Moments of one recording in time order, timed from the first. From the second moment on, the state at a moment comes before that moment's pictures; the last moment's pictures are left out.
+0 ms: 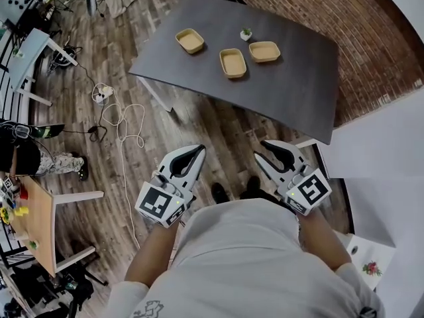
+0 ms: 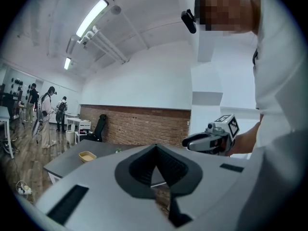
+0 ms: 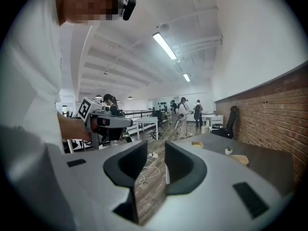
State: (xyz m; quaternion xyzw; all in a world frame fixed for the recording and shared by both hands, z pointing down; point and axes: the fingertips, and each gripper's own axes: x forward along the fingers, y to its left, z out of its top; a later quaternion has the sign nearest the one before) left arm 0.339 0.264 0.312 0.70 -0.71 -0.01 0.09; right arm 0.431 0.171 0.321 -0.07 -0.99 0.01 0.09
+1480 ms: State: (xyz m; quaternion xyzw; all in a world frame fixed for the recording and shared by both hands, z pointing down) left arm 0.220 0.033 0.343 0.63 -0.76 0.01 0.13; right arm 0.334 -0.113 0.367 -0.09 -0.98 0.06 0.13
